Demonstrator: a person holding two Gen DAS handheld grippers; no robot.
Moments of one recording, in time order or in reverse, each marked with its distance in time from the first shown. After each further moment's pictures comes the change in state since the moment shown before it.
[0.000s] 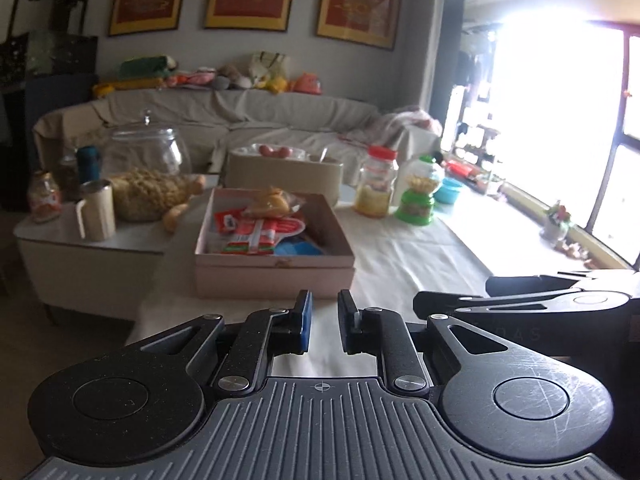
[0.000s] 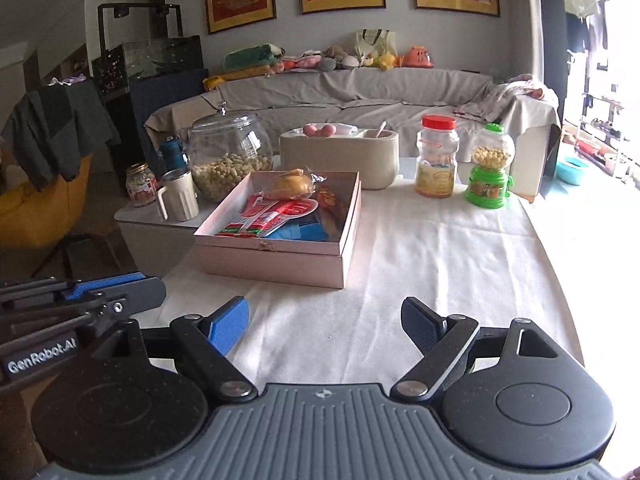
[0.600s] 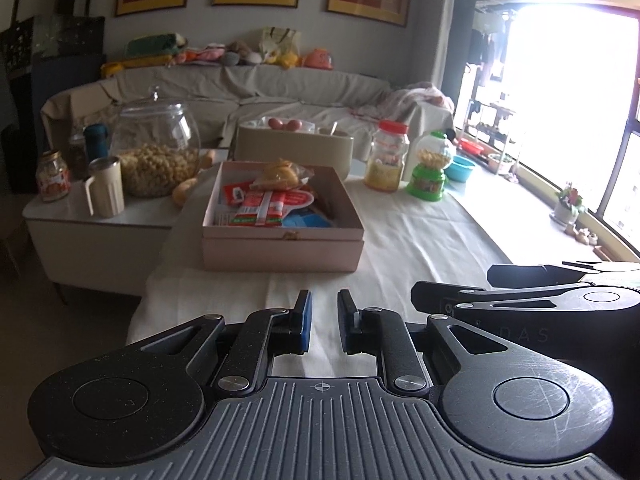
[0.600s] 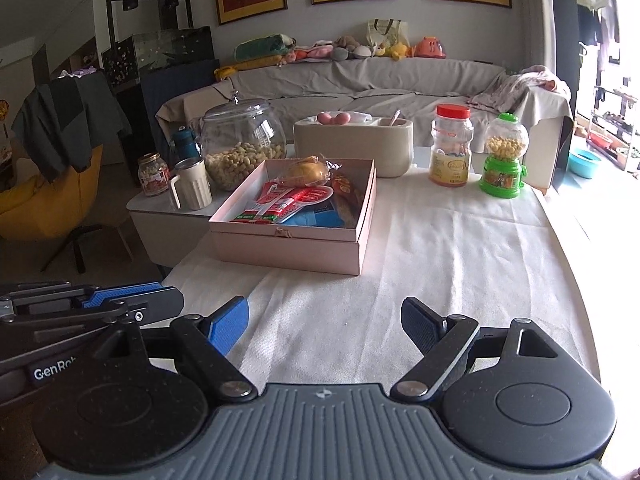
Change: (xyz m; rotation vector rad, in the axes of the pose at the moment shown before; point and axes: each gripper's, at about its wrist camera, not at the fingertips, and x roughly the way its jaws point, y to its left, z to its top) left arm 0.007 0.002 0.000 -0.019 0.080 0.025; right arm 0.002 0.007 -0.004 -0.008 0.033 0.028
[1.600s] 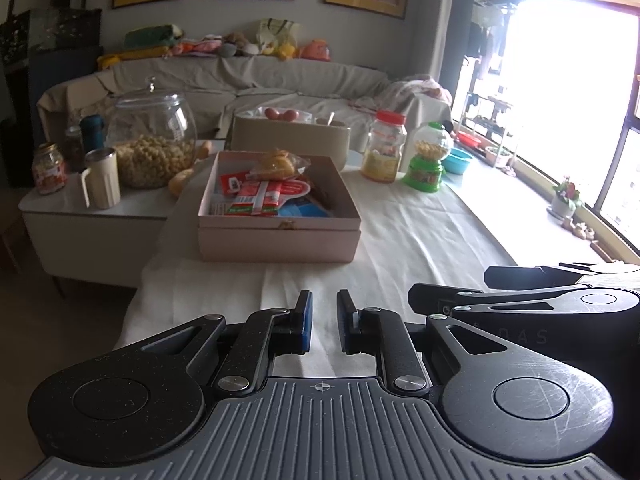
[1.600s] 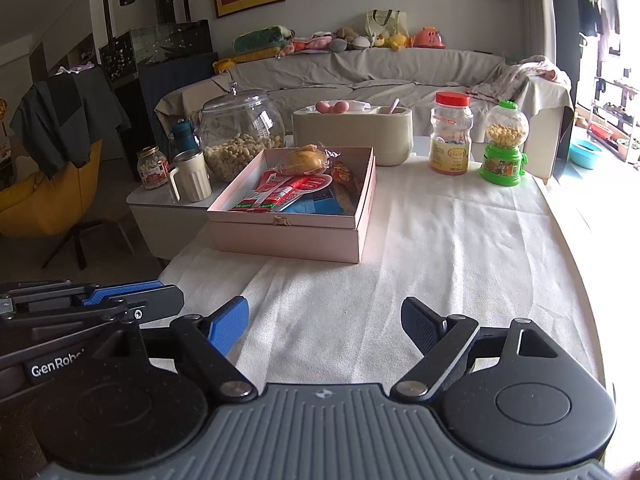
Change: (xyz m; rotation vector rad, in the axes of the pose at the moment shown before) left arm 0.004 0.001 -0.004 -0.001 0.023 -0.014; right arm 0.003 -0.003 -0.002 0.009 0.025 0.005
